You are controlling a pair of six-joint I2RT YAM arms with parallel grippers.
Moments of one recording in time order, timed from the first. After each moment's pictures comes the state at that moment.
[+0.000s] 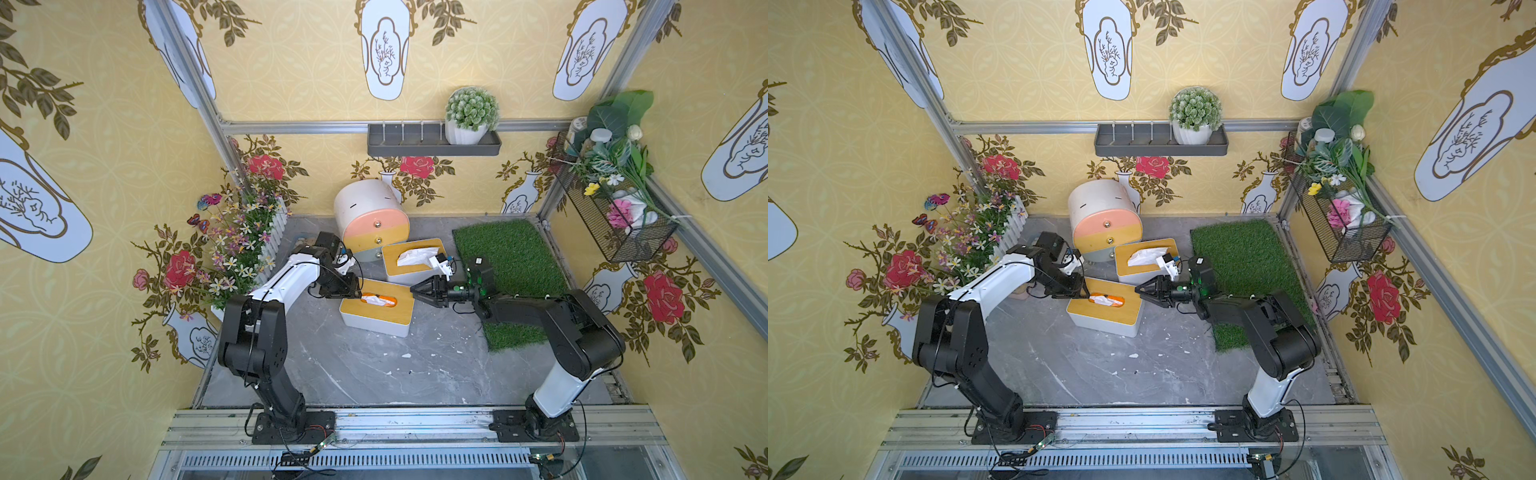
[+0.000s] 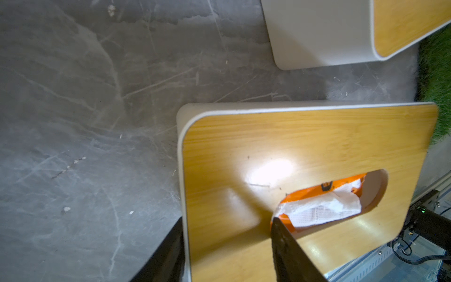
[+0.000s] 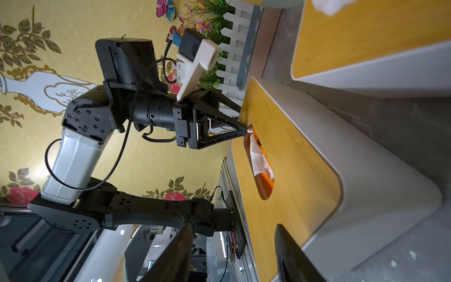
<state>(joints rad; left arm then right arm) -0.24 1.71 1.27 -0.92 0.38 -0.07 0.34 1.71 0.78 0.58 -1.01 0.93</state>
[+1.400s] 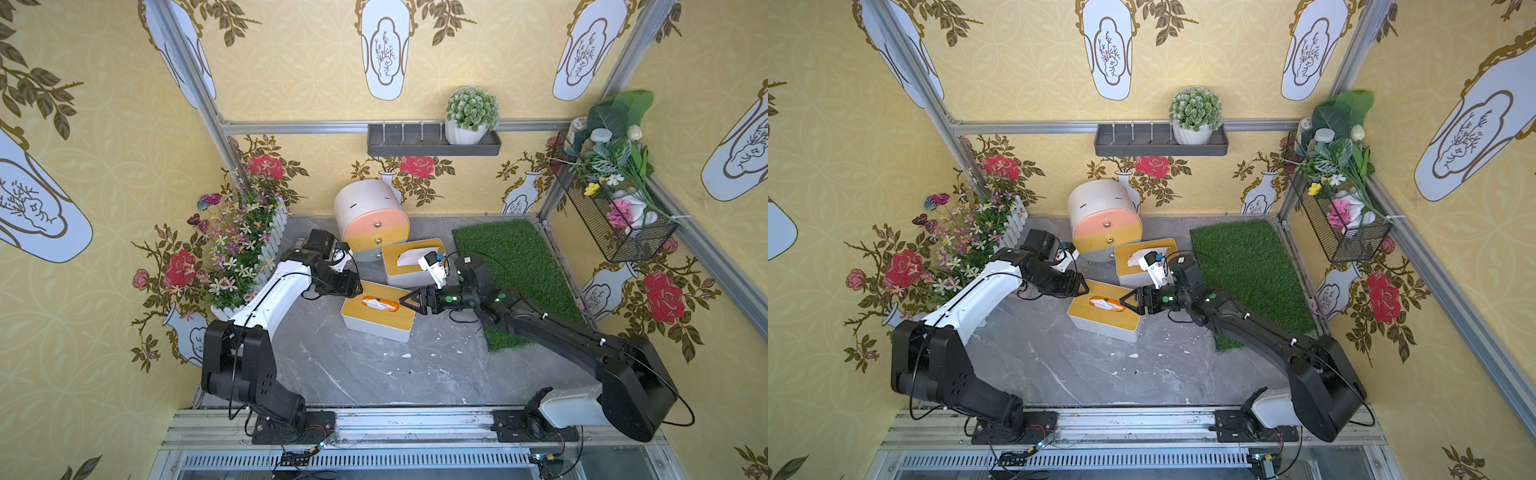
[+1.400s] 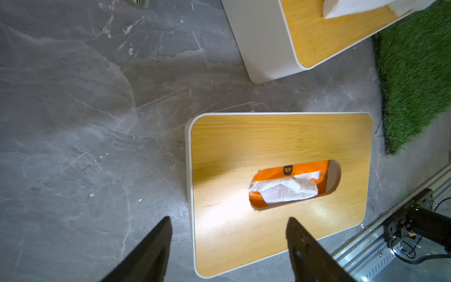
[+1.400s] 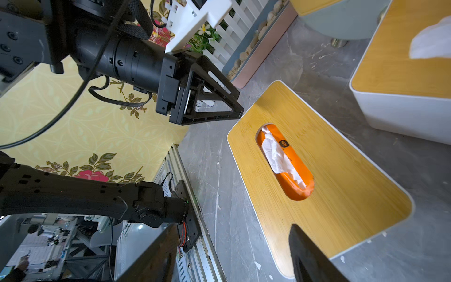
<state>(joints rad) -0.24 1.53 1.23 -0.90 0.37 -0.07 0.55 1.33 0.86 -0.03 -0.61 0.47</state>
